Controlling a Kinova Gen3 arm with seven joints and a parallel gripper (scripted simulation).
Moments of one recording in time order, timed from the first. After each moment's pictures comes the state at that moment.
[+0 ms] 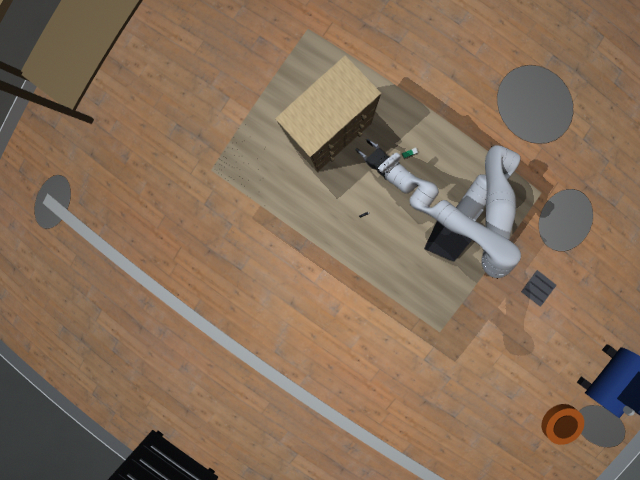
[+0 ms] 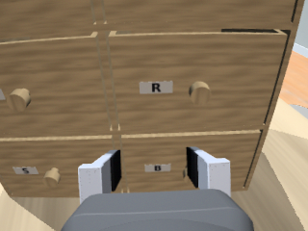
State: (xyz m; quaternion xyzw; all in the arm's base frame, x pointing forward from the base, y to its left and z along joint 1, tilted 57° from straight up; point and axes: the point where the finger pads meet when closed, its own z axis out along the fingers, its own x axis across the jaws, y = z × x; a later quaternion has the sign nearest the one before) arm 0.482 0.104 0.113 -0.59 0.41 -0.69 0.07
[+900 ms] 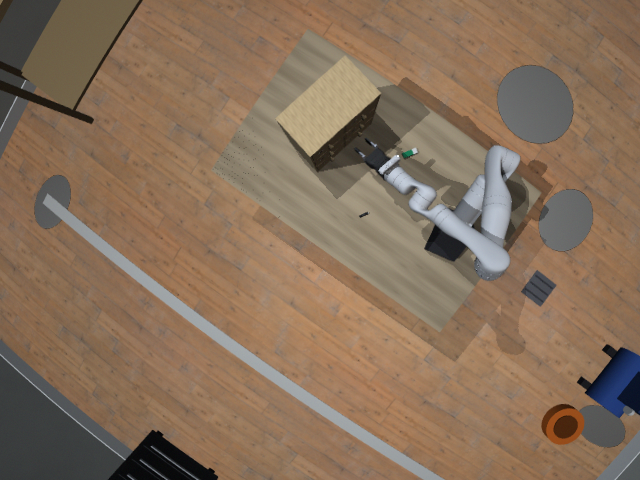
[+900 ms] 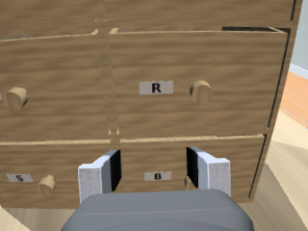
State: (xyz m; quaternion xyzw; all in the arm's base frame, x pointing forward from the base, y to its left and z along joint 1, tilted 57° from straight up) arm 0.490 0.096 0.110 -0.59 0.37 -0.71 0.10
